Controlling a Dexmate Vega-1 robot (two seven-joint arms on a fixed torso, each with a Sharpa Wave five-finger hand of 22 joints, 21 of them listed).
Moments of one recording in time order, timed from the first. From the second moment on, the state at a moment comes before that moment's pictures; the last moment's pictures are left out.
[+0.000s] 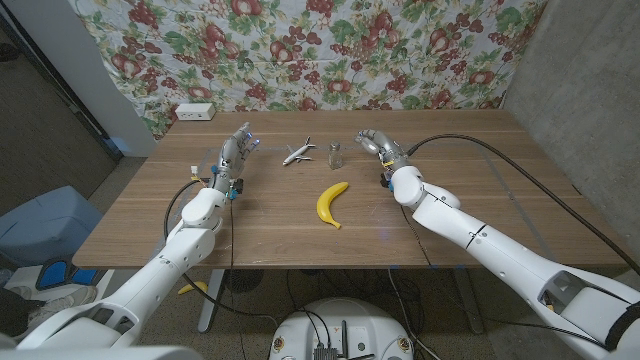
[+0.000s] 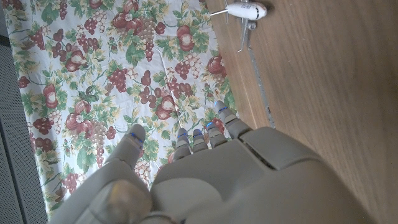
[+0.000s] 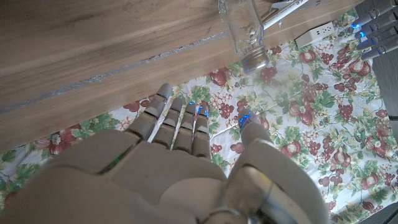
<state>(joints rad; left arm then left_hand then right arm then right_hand) 0.85 0.51 0.33 -1.20 -0.61 -0.46 -0.03 0.06 0.09 0.67 -0.05 0.19 0.04 -0.08 0.18 0.17 -0.05 -0.05 0.20 0.17 -0.02 -0.04 0.18 0.17 0.12 0.02 0.27 0.17 -0.69 -0.52 -0.74 -1.64 -0.15 -0.34 -0.32 0.44 0.15 0.50 -0.16 0.23 0.38 0.00 0.20 0.19 0.34 -0.03 0.22 0.21 0.23 -0.04 0.31 0.36 0.29 0.04 0.43 0.17</state>
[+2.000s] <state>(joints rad) 0.83 0.50 0.33 -1.16 -0.62 -0.46 -0.05 0.06 0.09 0.67 -0.06 0.19 0.04 -0.07 0.18 0.17 -0.05 -0.05 0.20 0.17 -0.02 -0.04 0.18 0.17 0.12 0.02 0.26 0.18 -0.60 -0.45 -0.87 -1.54 -0.27 -0.41 -0.28 0.53 0.07 0.48 -0.18 0.20 0.37 -0.03 0.20 0.19 0.35 -0.05 0.21 0.21 0.26 -0.04 0.33 0.36 0.35 0.02 0.43 0.18</state>
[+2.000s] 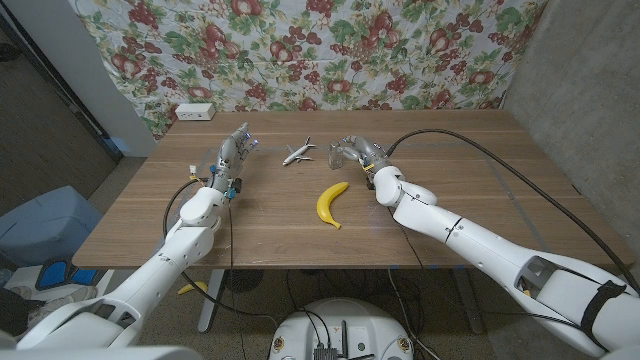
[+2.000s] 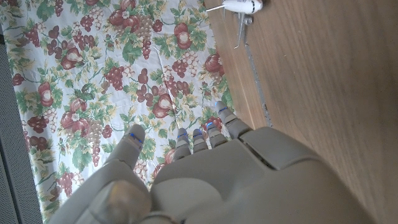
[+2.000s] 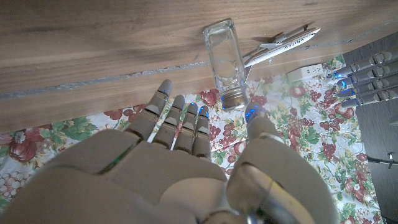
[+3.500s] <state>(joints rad) 0.83 0.51 0.33 -1.15 -0.63 -0.47 -0.06 0.06 0.09 0.68 -0.07 0.19 0.04 -0.07 0.18 0.17 -0.05 -0.05 0.19 0.17 -0.02 -0.04 0.18 0.17 0.13 0.02 0.24 0.18 -0.53 -0.35 -0.94 -1.42 -0.33 -0.50 -0.31 0.61 0.01 0.45 -0.17 0.18 0.37 -0.01 0.21 0.19 0.43 -0.07 0.24 0.23 0.26 -0.04 0.33 0.37 0.34 0.06 0.42 0.18</state>
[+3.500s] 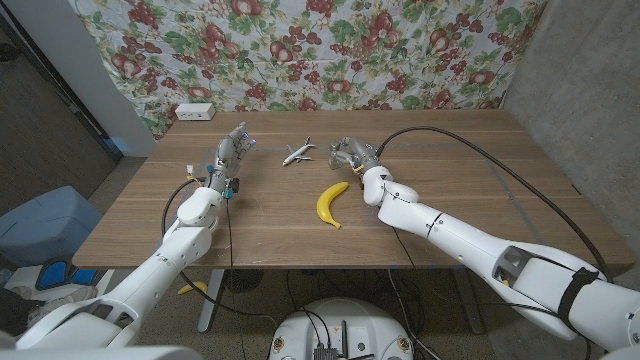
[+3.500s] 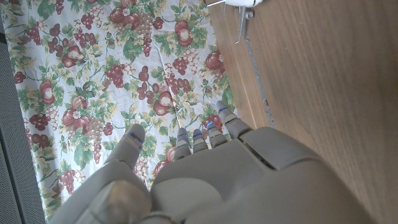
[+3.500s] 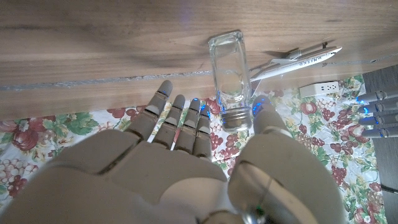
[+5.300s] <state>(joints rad) 0.86 0.52 0.32 -1.18 -0.63 -0.46 -0.04 0.05 0.09 0.68 -0.07 0.19 0.04 -0.07 0.18 0.17 -0.05 -0.05 0.19 0.17 -0.02 -0.04 0.18 0.17 0.13 0.02 0.23 0.18 -0.48 -0.29 -0.99 -1.28 -0.34 -0.46 -0.38 0.78 0.05 0.29 -0.14 0.19 0.59 -0.06 0.25 0.21 0.60 -0.11 0.42 0.50 0.38 -0.04 0.56 0.58 0.35 0.05 0.38 0.19</state>
